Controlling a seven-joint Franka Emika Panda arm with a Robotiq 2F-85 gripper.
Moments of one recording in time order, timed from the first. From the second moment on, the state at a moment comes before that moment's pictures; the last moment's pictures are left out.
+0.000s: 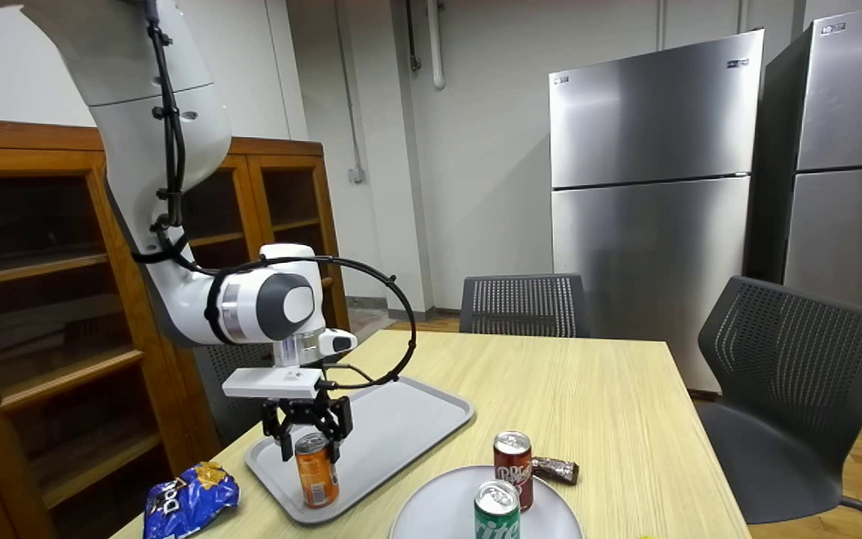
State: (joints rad) arm 0.10 0.35 0.03 -2.45 -0.04 2.69 -0.03
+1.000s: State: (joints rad) arm 0.06 0.33 0.02 -2.45 -0.03 2.72 -0.03
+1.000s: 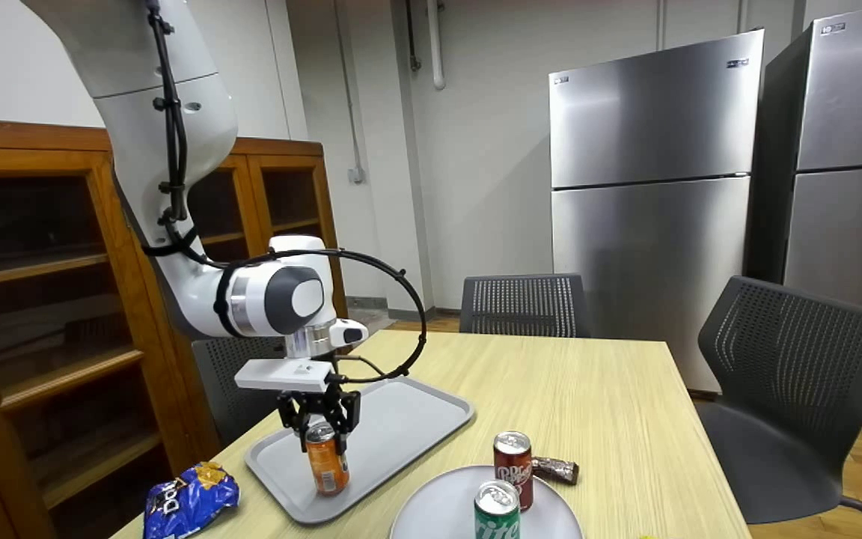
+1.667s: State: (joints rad) arm -0.03 0.25 -0.02 -2.46 0.03 2.72 -0.03
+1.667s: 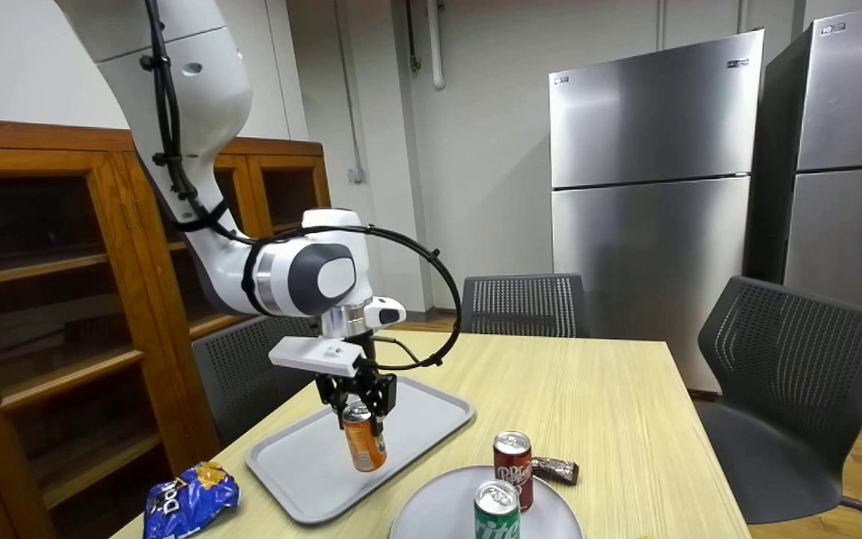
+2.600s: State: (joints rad) arm -0.12 0.22 -0.13 -2.51 0.07 2.72 -0.02
